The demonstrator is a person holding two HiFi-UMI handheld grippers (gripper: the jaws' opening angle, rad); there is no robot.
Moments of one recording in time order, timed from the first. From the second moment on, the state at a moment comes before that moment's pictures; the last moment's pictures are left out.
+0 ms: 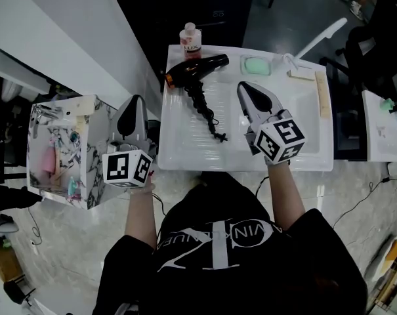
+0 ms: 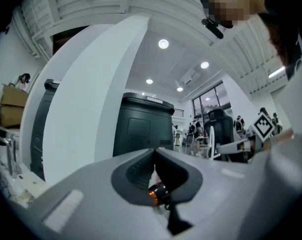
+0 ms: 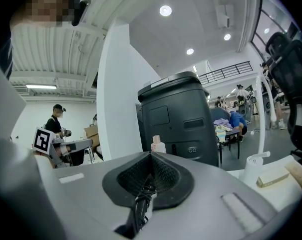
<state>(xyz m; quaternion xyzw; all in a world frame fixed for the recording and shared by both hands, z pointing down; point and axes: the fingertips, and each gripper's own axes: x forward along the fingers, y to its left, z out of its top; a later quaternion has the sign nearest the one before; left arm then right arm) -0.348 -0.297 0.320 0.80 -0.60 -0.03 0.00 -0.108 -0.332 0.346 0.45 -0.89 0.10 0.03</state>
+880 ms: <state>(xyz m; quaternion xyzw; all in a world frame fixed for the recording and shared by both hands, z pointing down) -0.357 -0.300 0.319 0.79 -0.61 -0.04 0.01 -0.114 -0.336 0.337 0.43 -0.90 0.09 0.02</state>
